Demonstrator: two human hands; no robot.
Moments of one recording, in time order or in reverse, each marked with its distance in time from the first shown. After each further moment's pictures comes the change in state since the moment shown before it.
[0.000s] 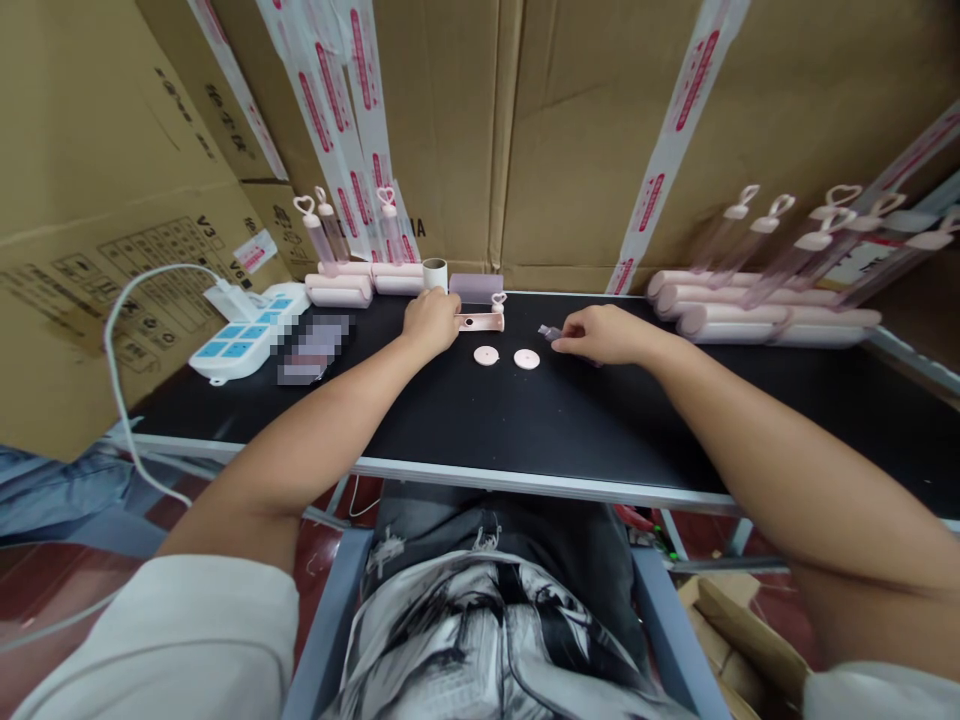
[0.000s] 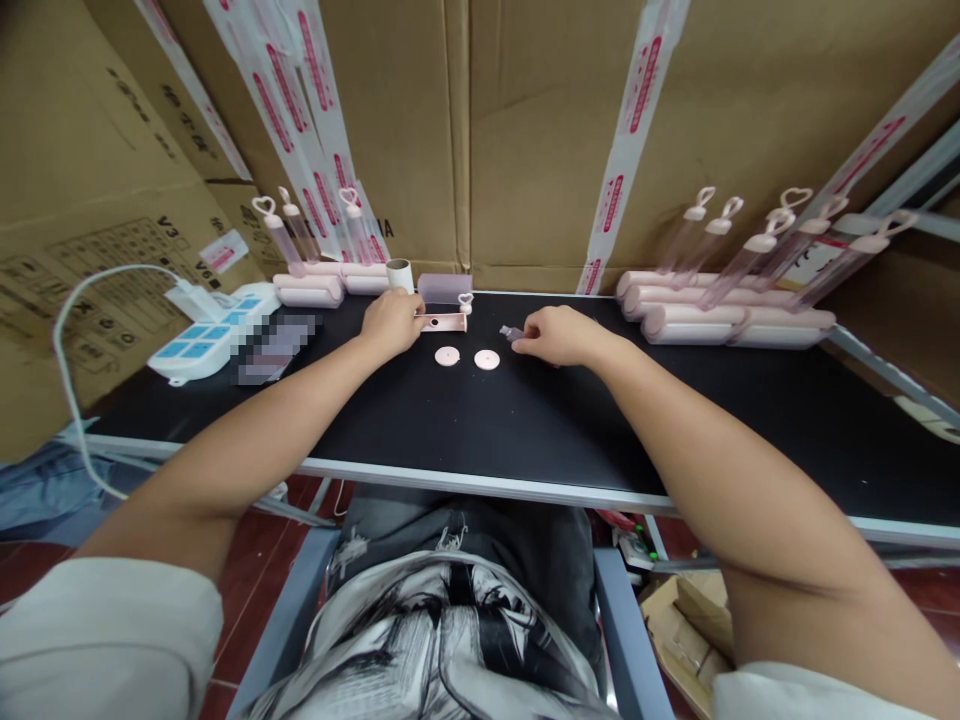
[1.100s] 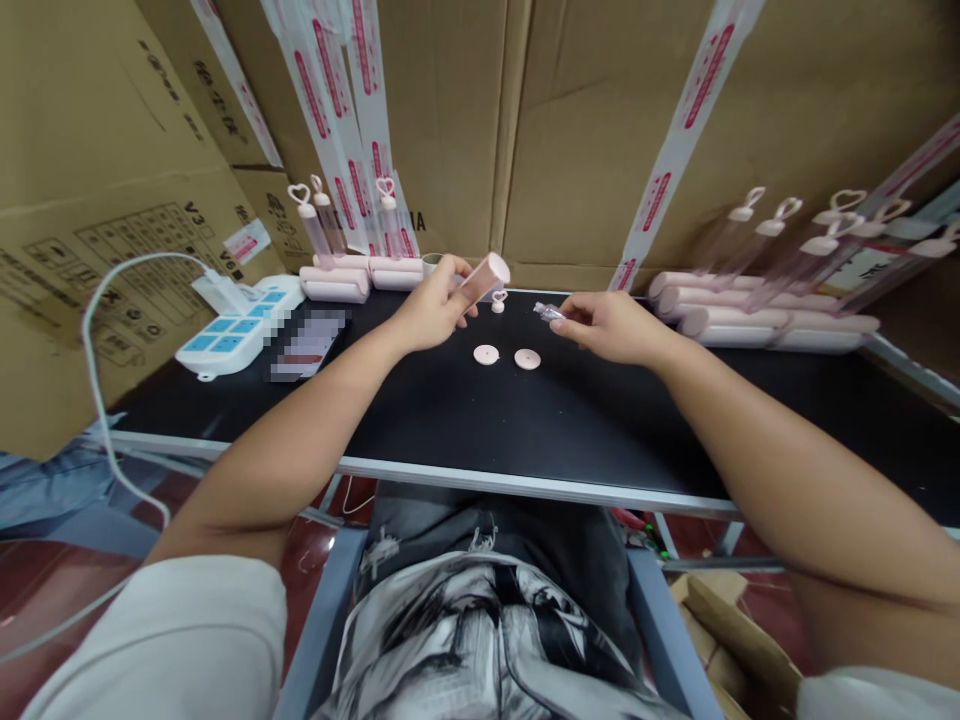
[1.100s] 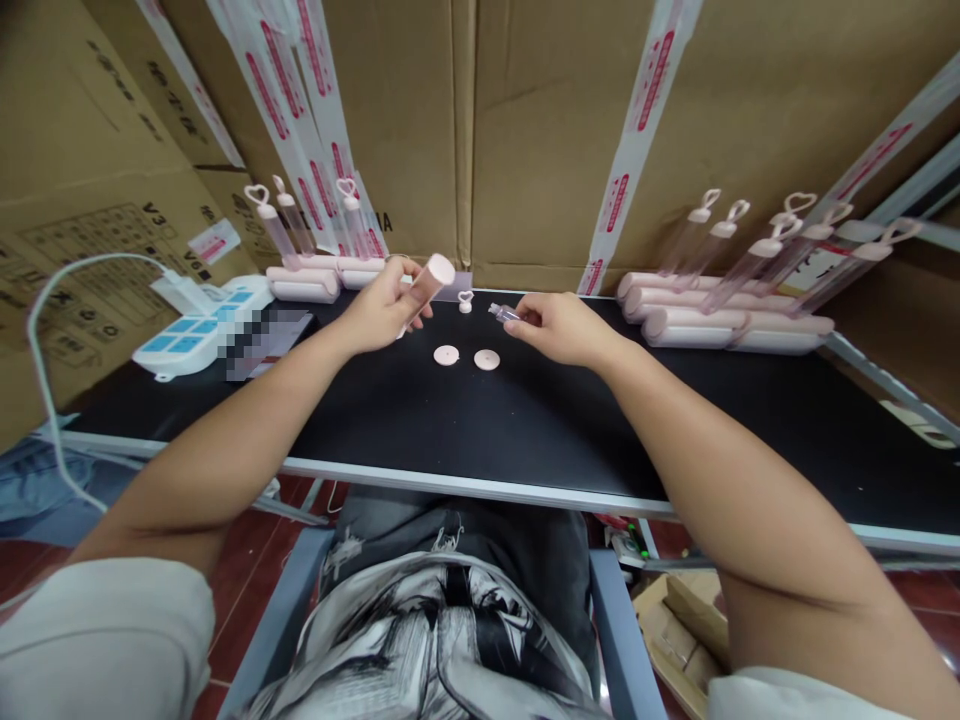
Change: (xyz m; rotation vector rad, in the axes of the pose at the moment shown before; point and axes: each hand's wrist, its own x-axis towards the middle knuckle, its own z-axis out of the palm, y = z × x) left_hand -0.019 0.008 -0.041 -1.040 -0.080 0.115; right_hand -0.012 -0.005 -0.006 0.207 0.247 -0.231
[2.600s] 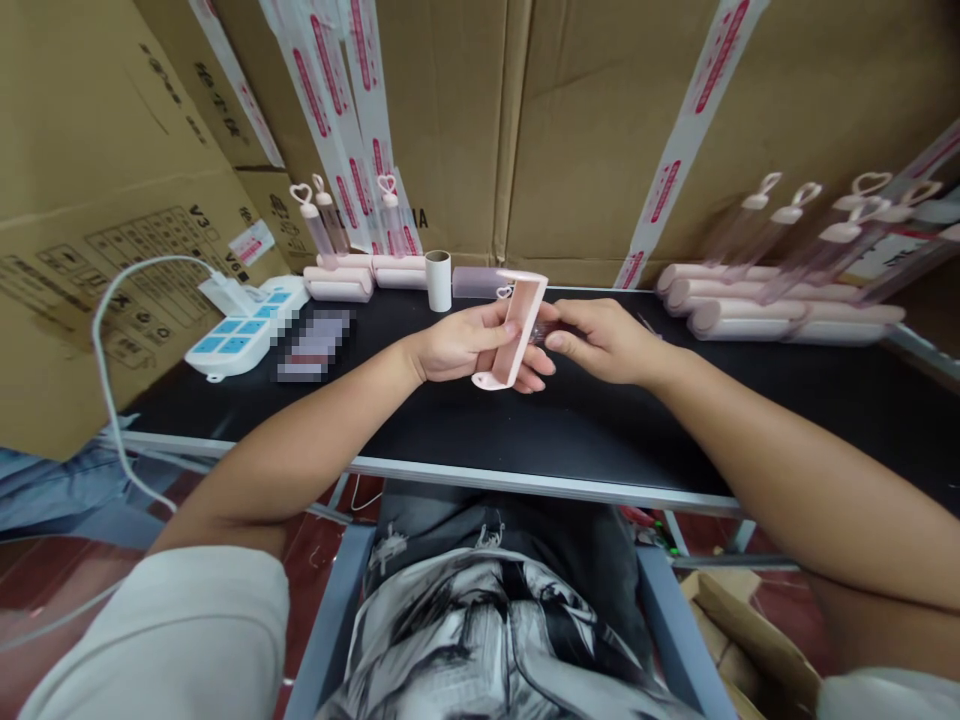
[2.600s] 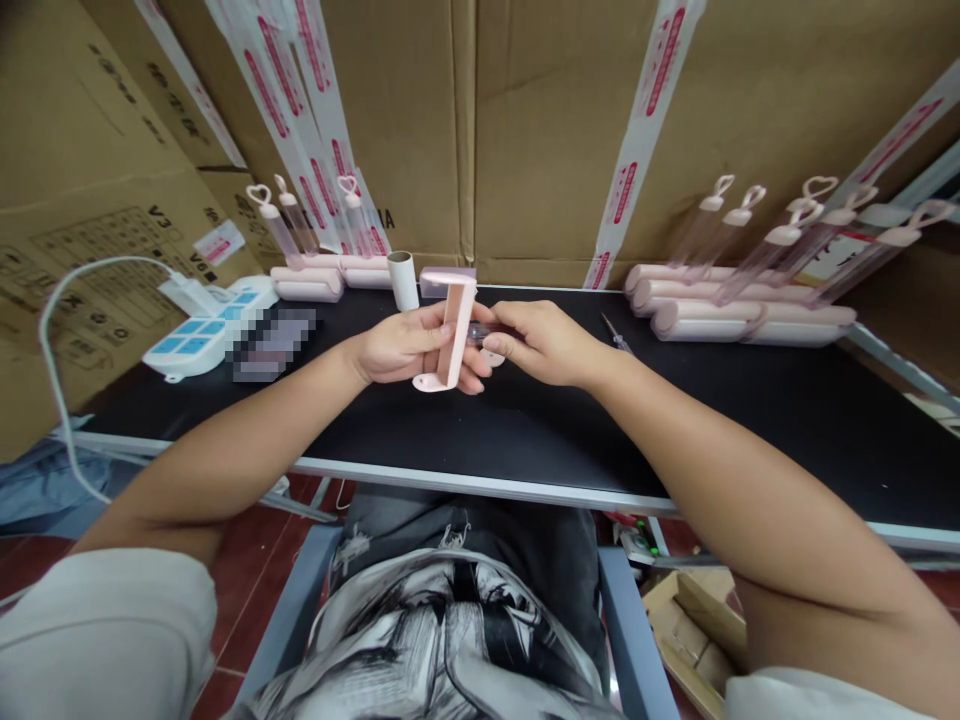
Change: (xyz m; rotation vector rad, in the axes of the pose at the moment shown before) left_hand -0.027 0.018 0.033 -0.887 -0.729 -0.174; right_hand -0.014 -0.037 0.008 0.107 0.024 -0.425
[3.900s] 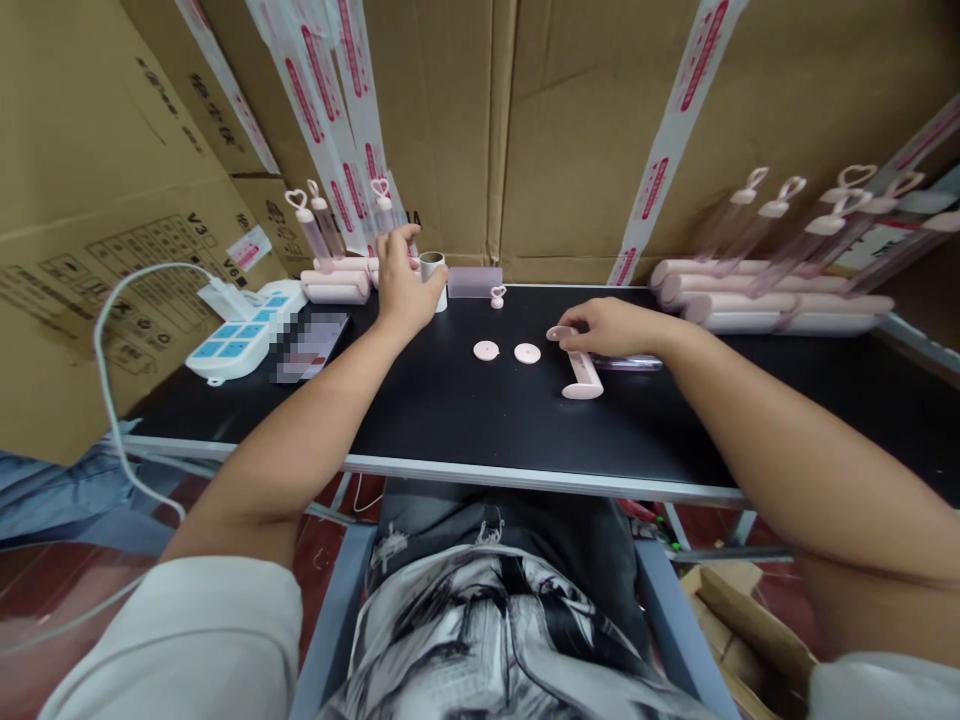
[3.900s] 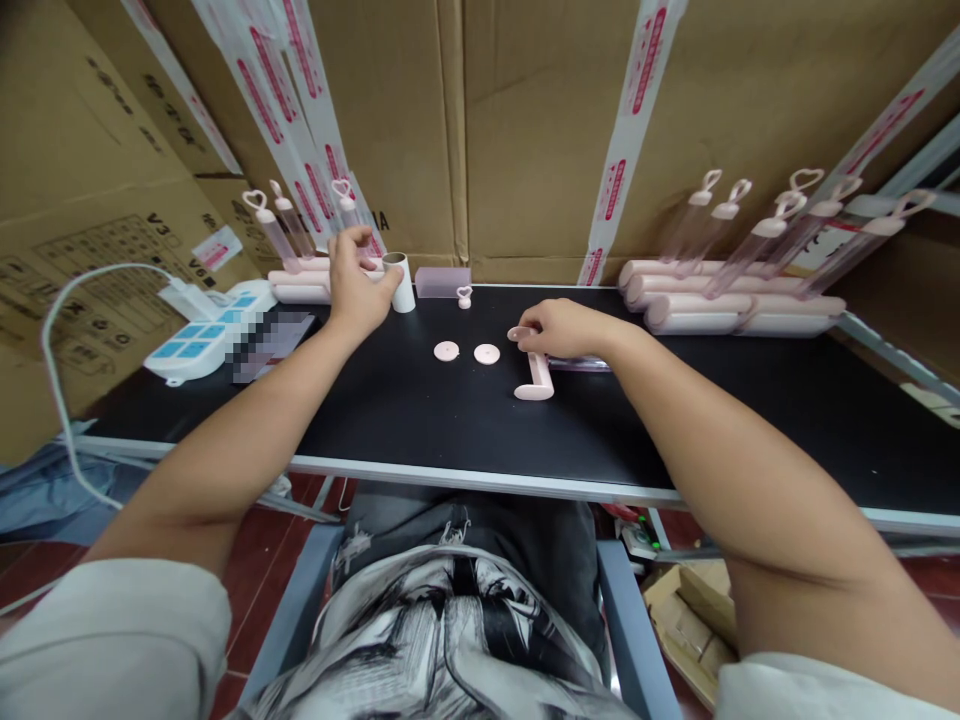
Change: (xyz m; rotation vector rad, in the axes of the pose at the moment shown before) left_hand -0.001 0.013 -0.123 1.329 1.270 0.574; right_hand -0.003 0.055 -0.016 -0.134 -0.319 0.499
